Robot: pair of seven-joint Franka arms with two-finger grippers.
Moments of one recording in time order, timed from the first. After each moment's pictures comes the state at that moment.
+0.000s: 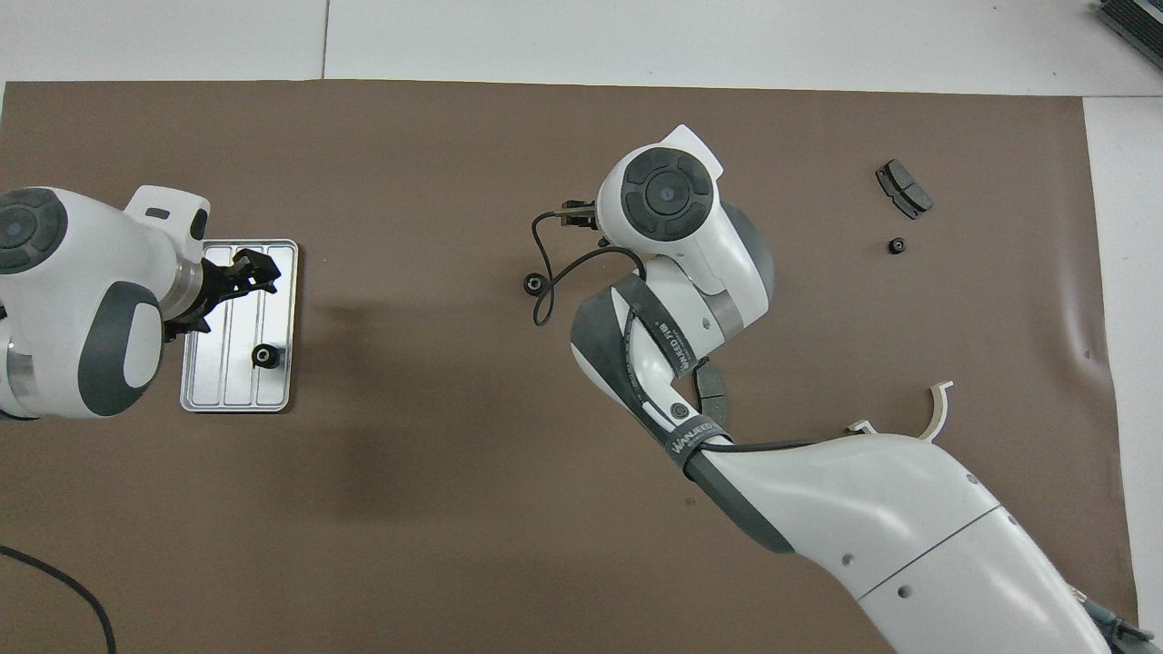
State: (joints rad) left arm 0.04 0.15 -0.05 -2.09 0.06 2.27 -0.51; right arm 0.45 0.65 0.09 -1.40 -0.22 2.31 0.62
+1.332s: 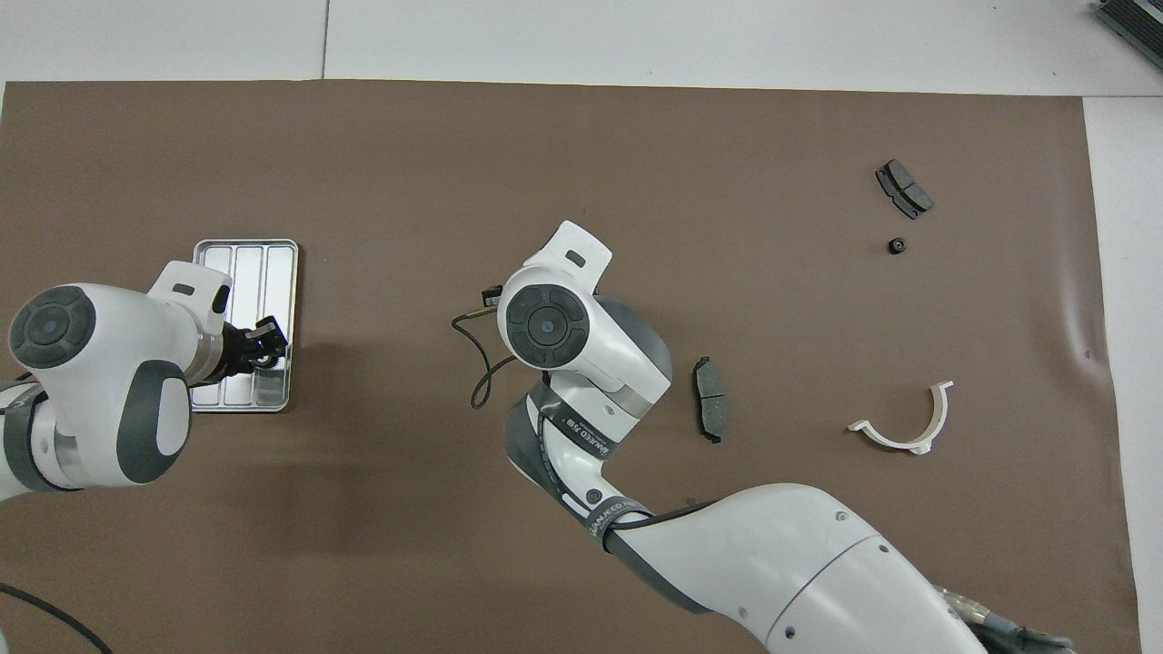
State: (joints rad) left arm 0.04 0.11 -0.08 -2.30 -0.01 2.46 -0.48; right arm 0.57 0.66 0.08 -1.52 -0.30 2.46 0.68
